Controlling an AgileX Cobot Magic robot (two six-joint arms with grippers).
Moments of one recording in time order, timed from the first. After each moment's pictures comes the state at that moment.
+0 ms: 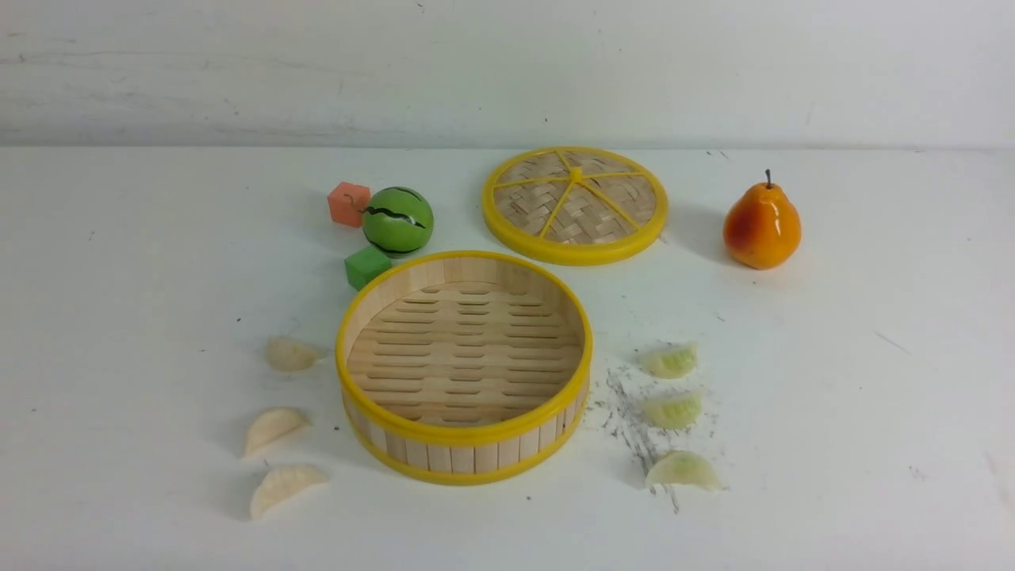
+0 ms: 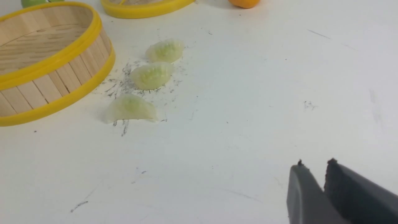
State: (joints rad) right arm 0.08 -0.01 0.02 0.16 0.40 0.05; left arm -0.03 -0.01 0.03 0.01 0.40 -0.11
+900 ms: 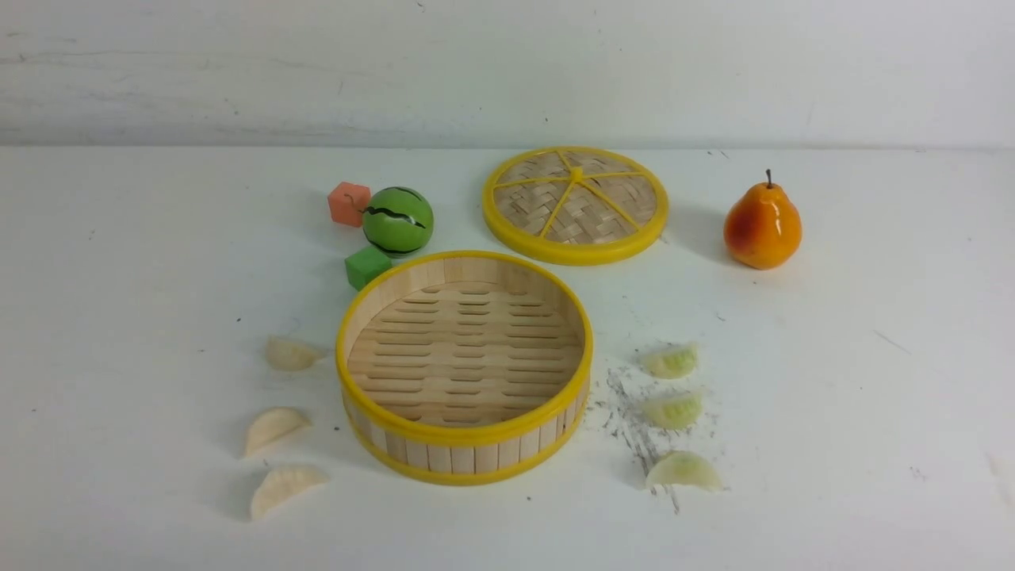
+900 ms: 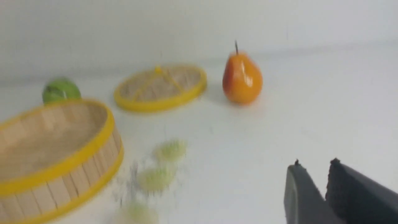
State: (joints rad) right arm 0.08 -0.01 0.03 0.15 0.02 0.05; left arm -0.03 -0.01 0.03 0.01 -0.28 -0.10
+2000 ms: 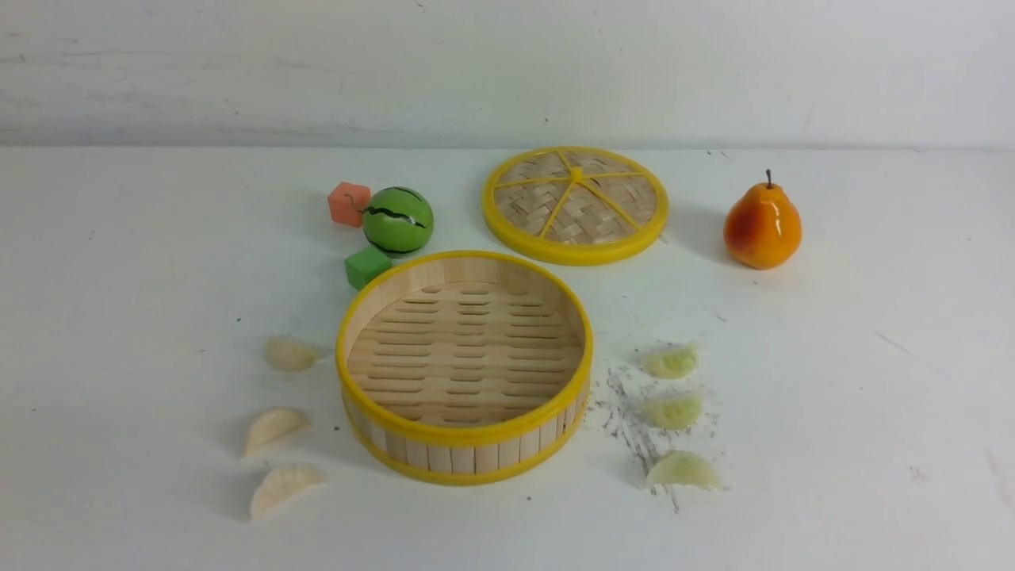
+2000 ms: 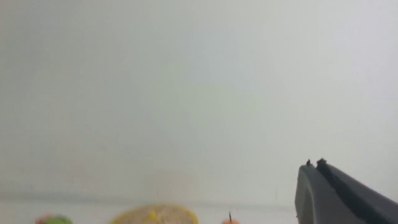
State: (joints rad) right arm 0.08 0.38 -0.47 0.11 -0.01 -0.05; left arm -0.03 0.35 -0.56 0.29 0.55 -0.68
